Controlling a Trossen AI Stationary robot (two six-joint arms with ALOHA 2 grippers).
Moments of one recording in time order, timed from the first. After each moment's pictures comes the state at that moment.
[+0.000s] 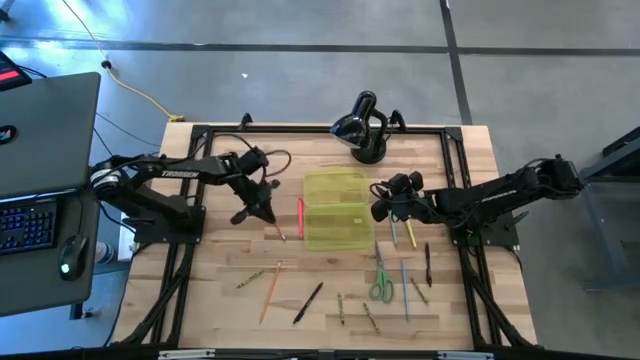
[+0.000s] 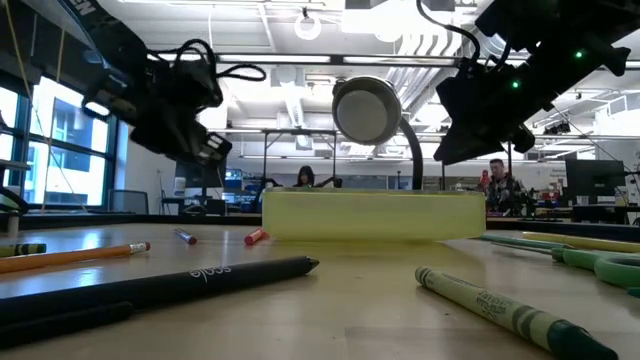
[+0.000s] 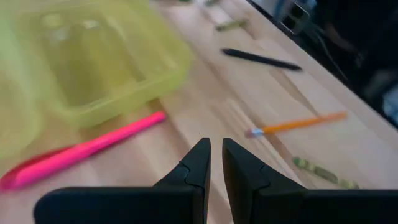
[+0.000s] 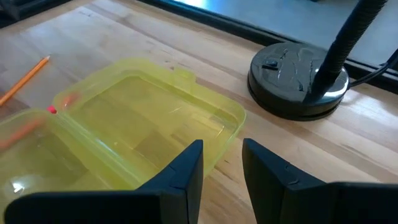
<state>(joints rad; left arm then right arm) 0.45 1.33 0.58 -0.28 0.93 0.73 0.07 1.20 0.49 -0.04 0.75 0.69</state>
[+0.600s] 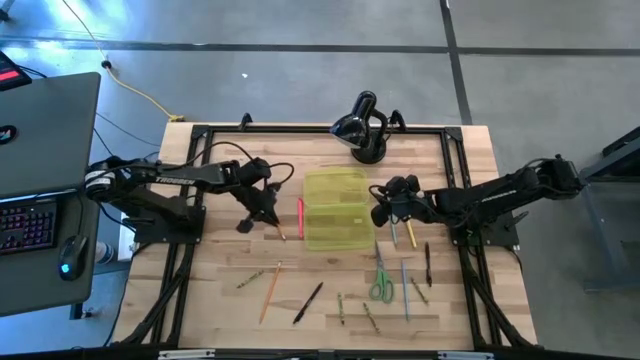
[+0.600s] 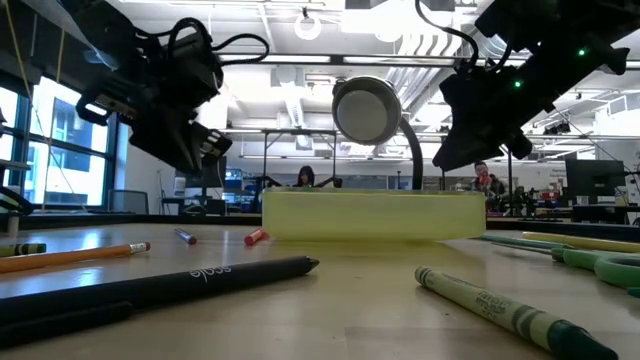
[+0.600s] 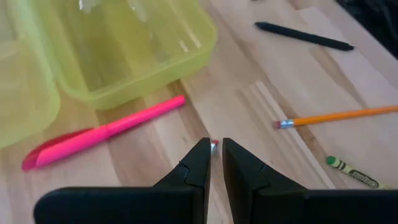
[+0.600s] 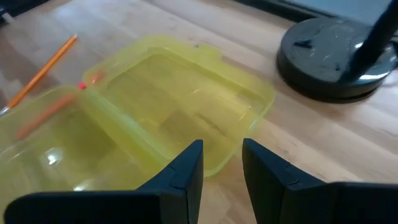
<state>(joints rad) 0.32 1.29 0.58 -0.23 0.65 0.55 0.07 1.20 0.49 -0.04 0.62 0.70</state>
